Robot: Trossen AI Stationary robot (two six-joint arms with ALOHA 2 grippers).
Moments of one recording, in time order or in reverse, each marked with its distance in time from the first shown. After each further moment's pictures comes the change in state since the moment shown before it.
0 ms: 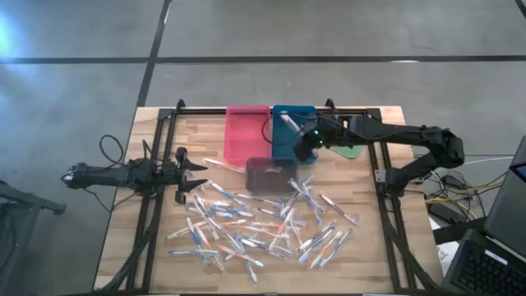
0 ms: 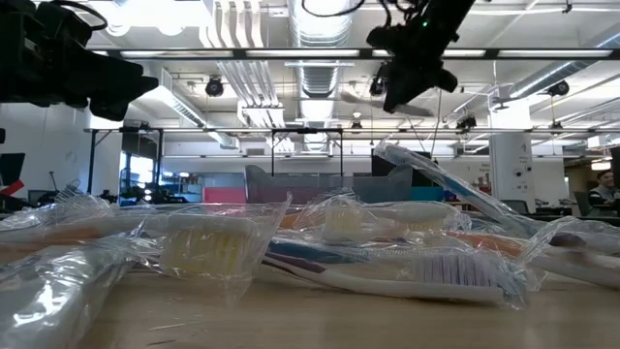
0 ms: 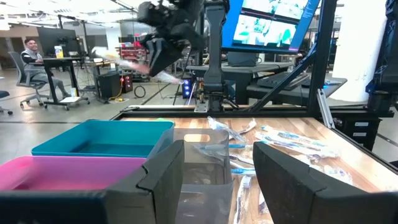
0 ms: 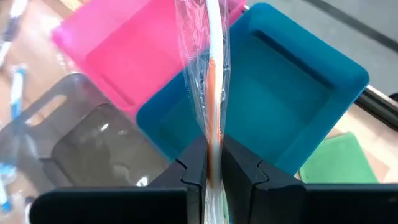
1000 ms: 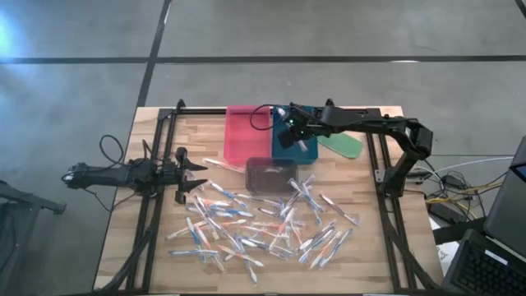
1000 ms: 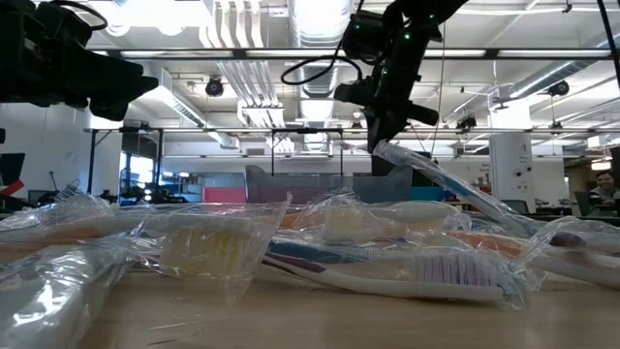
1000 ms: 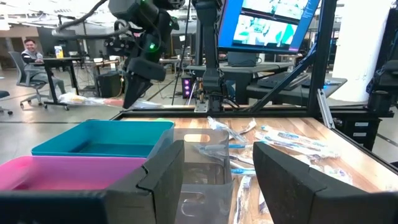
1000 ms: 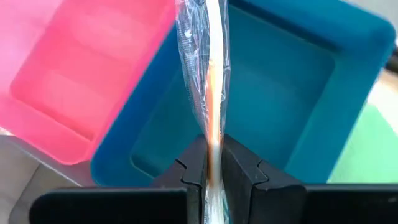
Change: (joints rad) left arm 0.000 0.000 0.000 0.000 0.000 0.000; right arm -0.116 0.285 0.147 -0.046 -0.030 0.197
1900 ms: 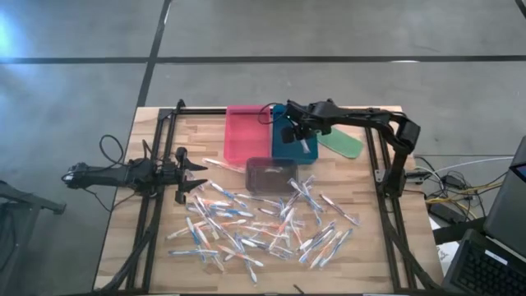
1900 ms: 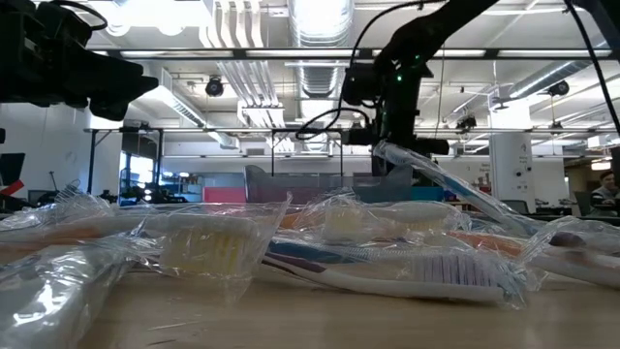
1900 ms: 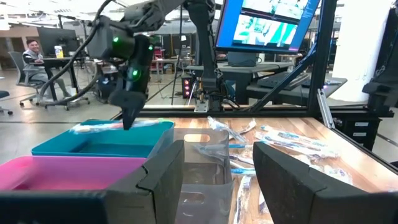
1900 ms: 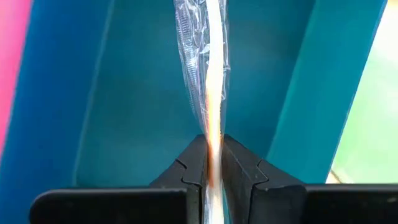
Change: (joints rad) left arm 0.000 0.000 0.000 0.000 0.000 0.000; right arm -0.126 0.143 -0.003 -0.044 -0.088 0.143
